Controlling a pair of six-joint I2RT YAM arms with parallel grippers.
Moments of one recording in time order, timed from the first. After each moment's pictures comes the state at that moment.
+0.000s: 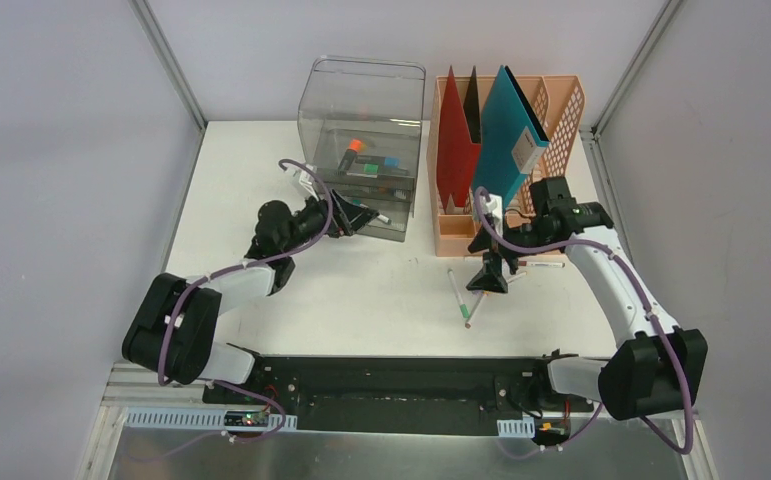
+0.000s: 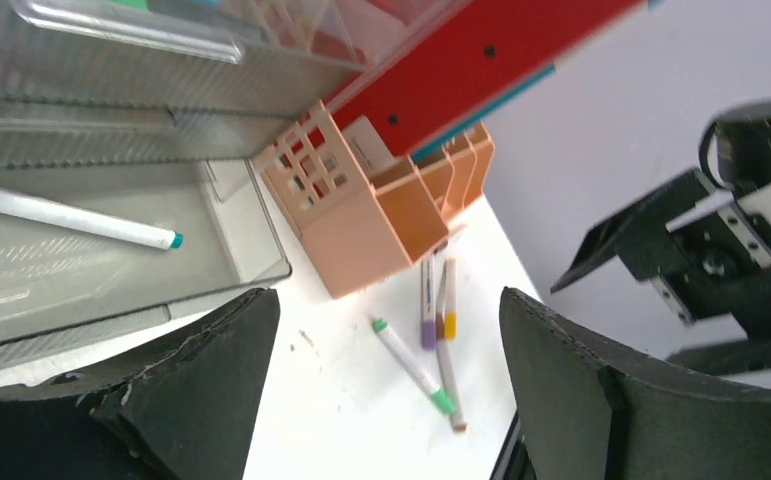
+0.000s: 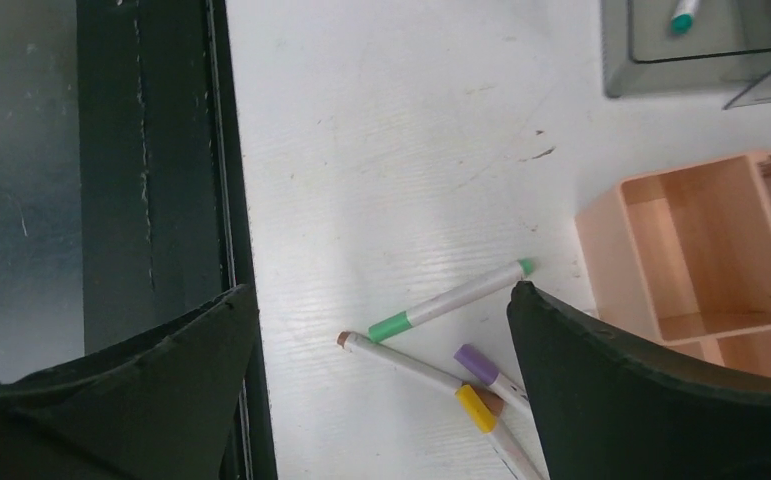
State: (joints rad) left arm -0.35 1.39 0.56 0.80 0.48 -0.88; right arm 0.20 1.26 1.11 -1.07 -0.97 -0.95
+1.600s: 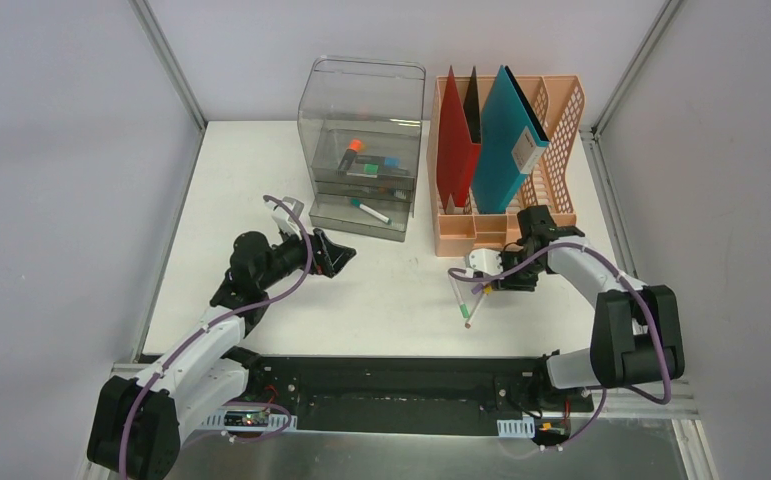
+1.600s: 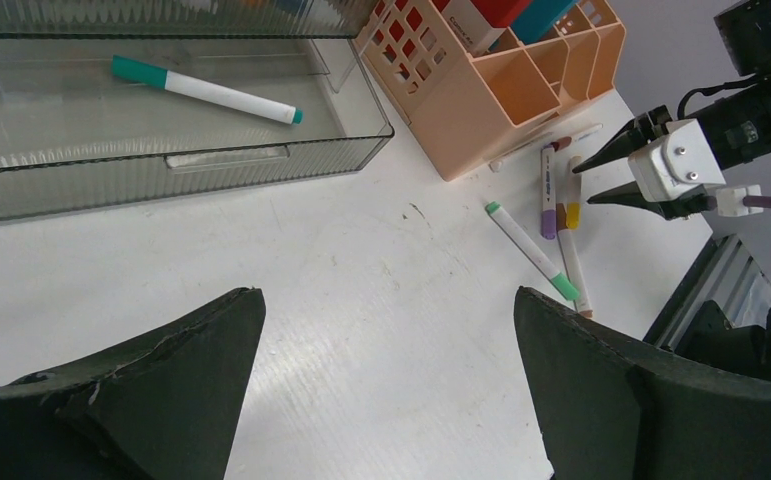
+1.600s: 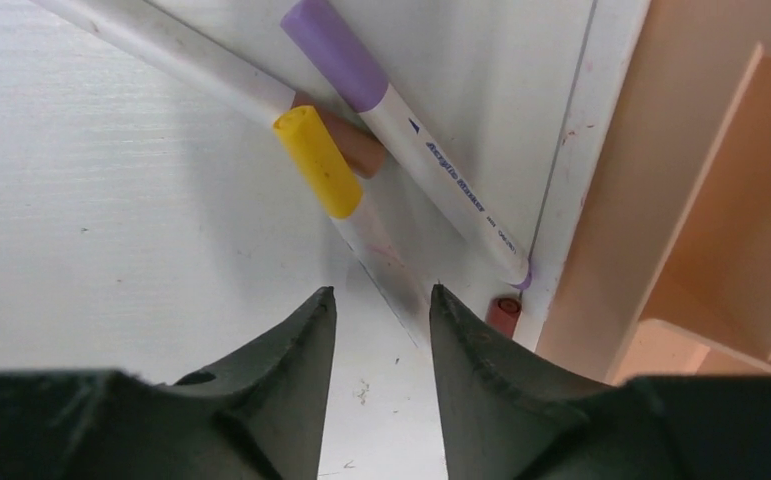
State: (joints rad) left arm -0.31 0.87 0.35 0.32 0.45 -0.47; right arm 0.16 1.39 0.79 -0.78 -0.29 -1.51
